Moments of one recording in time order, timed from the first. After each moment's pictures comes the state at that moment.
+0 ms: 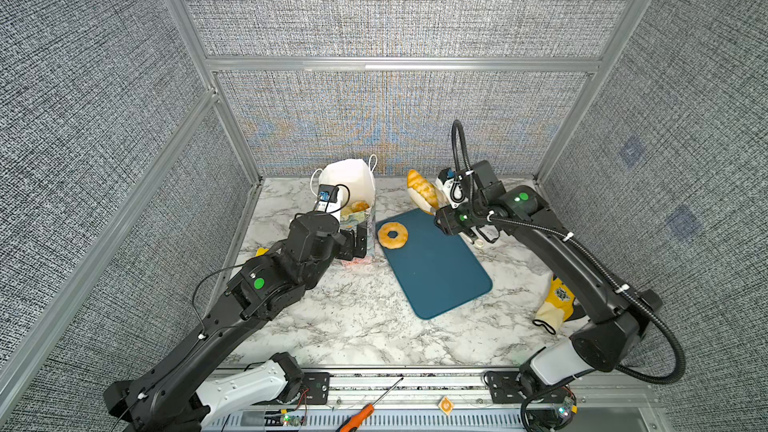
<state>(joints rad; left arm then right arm) -0.84 1.01 1.32 -0.79 -0.47 -0.31 0.57 1.54 1.70 -1.04 0.00 0.07</state>
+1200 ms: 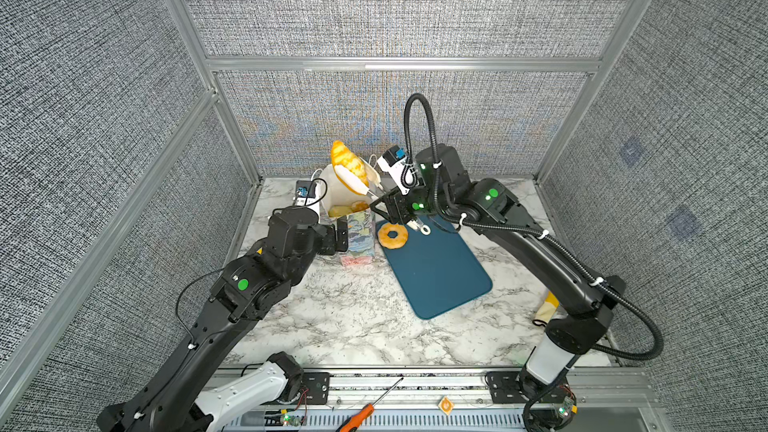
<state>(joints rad) -0.69 0.97 1.32 -0.84 -0.43 -0.29 0.82 1.74 2.05 -0.86 -0.16 0.15</state>
